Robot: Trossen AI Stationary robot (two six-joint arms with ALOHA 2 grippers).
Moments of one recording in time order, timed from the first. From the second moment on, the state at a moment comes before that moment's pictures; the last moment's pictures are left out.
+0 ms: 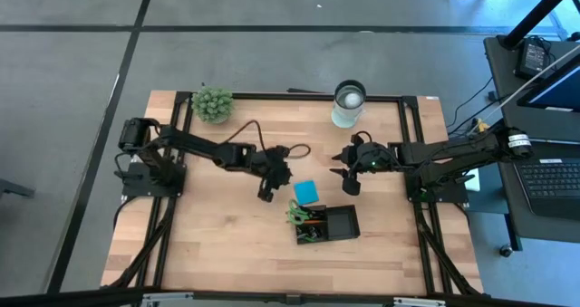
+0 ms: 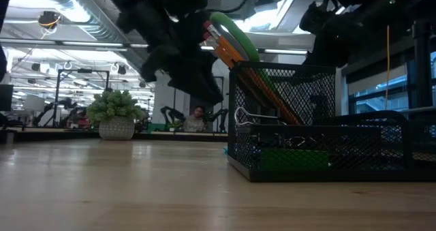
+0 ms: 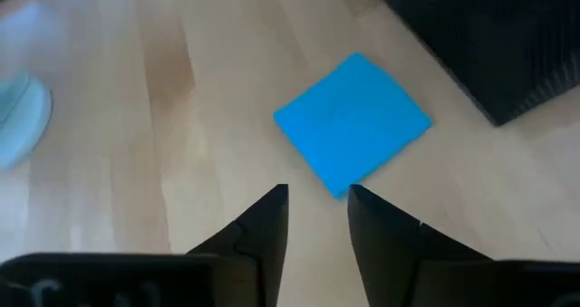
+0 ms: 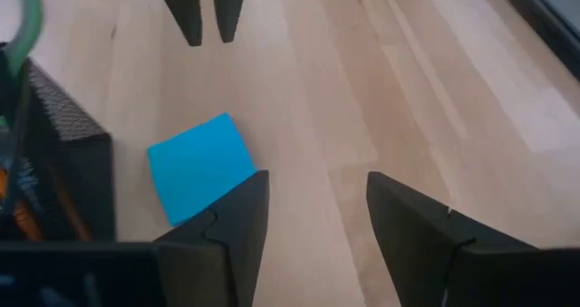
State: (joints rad) left arm 0.00 1.67 0.97 -0.10 -0.05 0.42; right arm 0.02 1.14 0.59 -0.11 0.19 0.10
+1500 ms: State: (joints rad) left arm 0.12 1.98 0.97 0.26 -0.17 0.16; right arm -0.09 1.14 0.59 -0.11 0.19 0.10
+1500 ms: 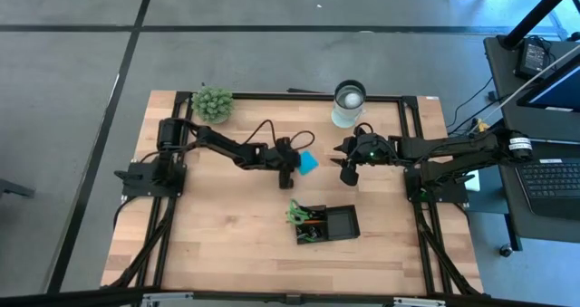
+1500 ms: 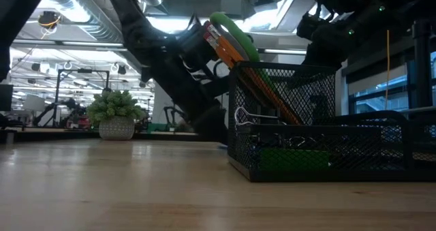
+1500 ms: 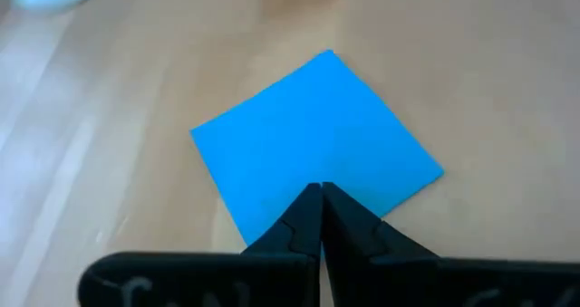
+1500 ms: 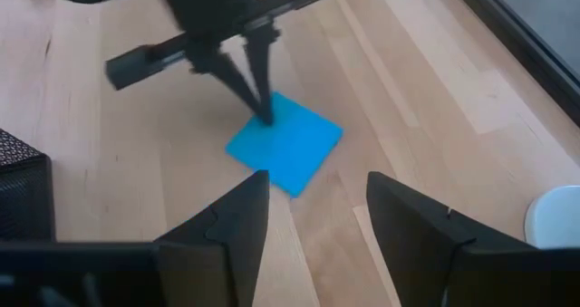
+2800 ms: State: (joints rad) left arm 0.23 1.86 0.97 0.16 -0.27 0.06; right arm -0.09 1.60 0.59 0.21 0.19 -0.40
